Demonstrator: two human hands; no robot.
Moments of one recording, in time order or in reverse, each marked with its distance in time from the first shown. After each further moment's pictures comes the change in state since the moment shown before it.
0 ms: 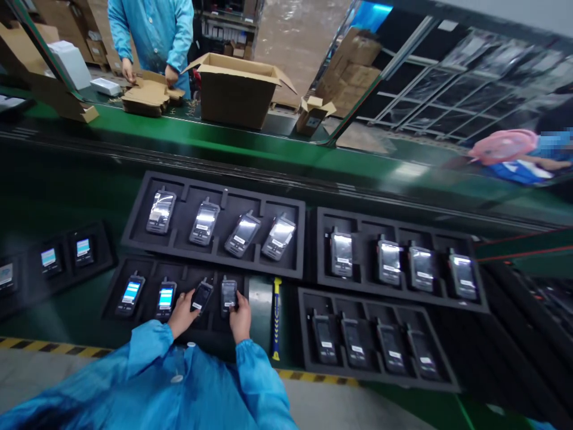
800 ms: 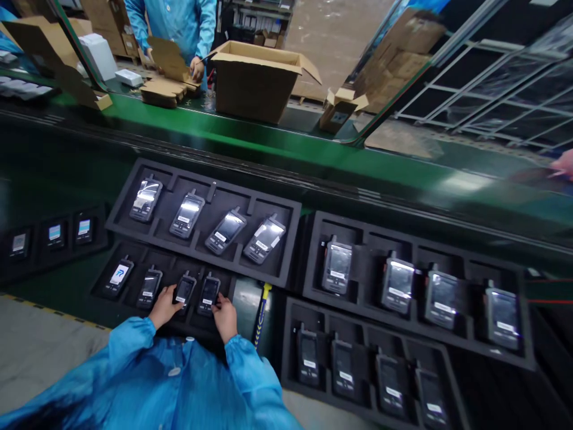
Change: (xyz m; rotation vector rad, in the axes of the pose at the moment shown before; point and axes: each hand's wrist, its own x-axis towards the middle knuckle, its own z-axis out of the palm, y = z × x) left_hand -0.003 -0.008 0.030 0.052 0.128 -0.197; right_hand 0.011 0.004 -0.029 -0.153 -0.386 -0.088
